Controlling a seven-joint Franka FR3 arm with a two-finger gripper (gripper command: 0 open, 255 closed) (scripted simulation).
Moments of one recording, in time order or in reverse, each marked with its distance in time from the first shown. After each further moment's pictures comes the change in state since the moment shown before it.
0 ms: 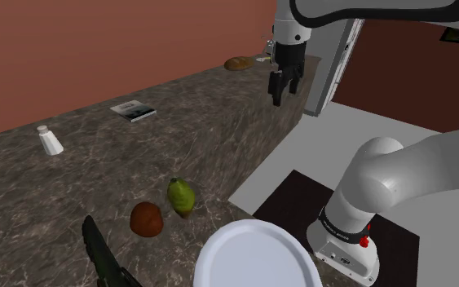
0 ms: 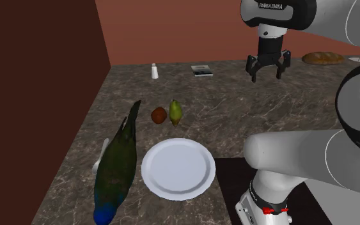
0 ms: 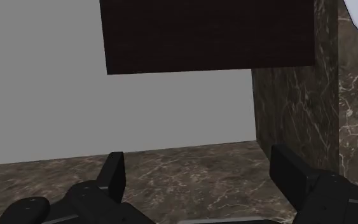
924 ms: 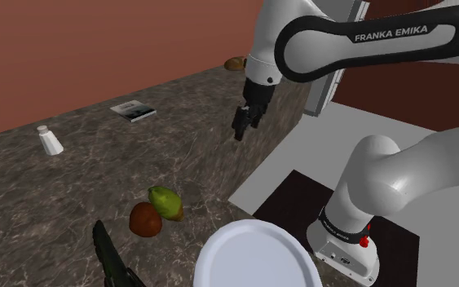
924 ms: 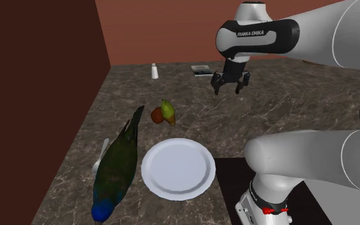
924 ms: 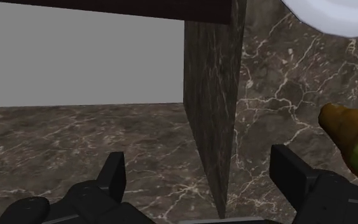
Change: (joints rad) arm 0.168 -0.018 0.089 -0.250 0.245 0.422 0.061
